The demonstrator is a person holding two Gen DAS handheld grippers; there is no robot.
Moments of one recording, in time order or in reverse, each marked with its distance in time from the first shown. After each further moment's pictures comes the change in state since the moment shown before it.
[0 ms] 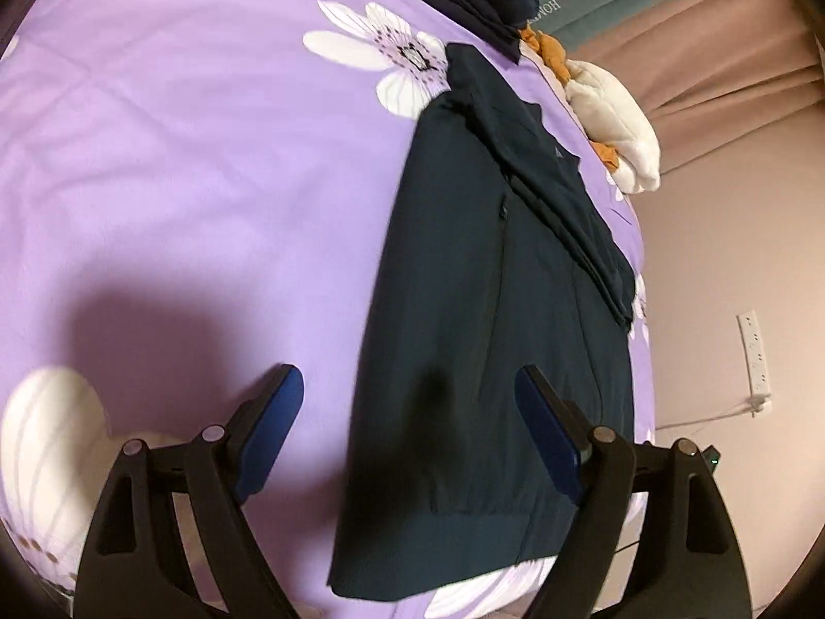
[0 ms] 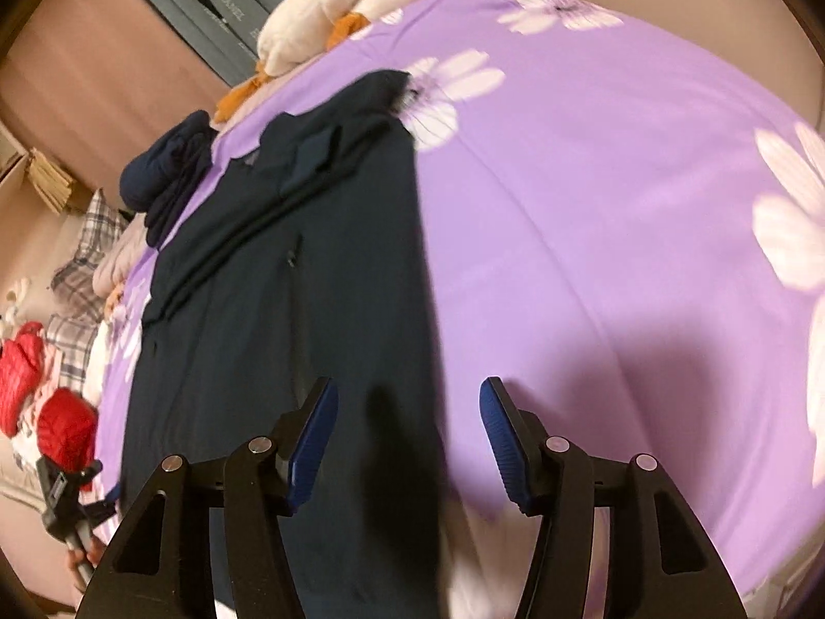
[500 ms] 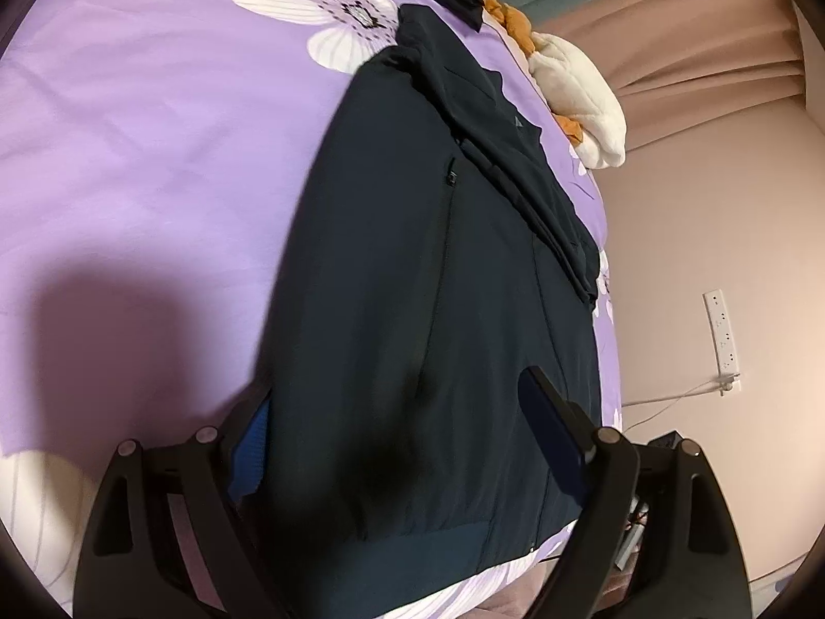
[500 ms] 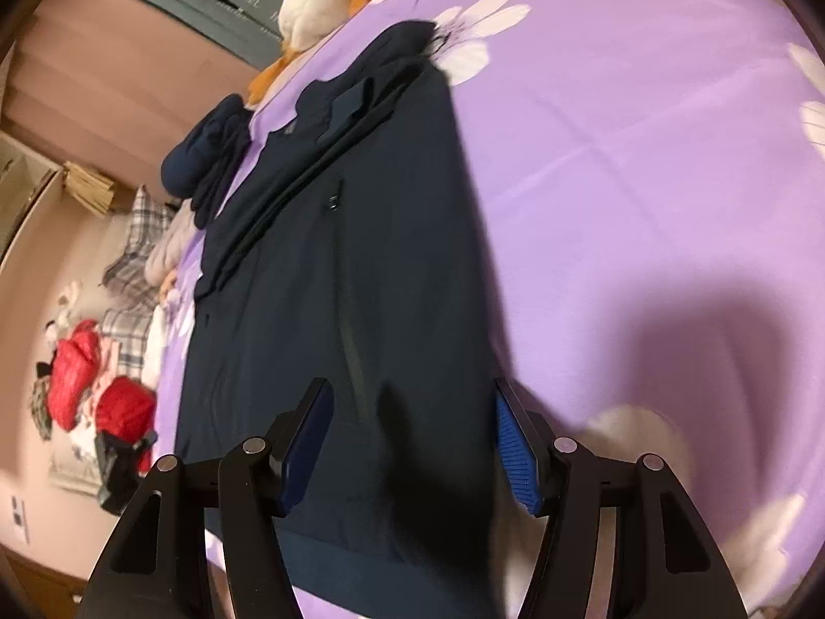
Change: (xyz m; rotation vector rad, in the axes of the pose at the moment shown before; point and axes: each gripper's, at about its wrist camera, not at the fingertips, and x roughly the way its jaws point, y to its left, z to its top) left arm 0.036 -0.020 0.004 0.008 0.073 -0.120; right arm 0.022 0.005 -0.015 0.054 0.098 0.201
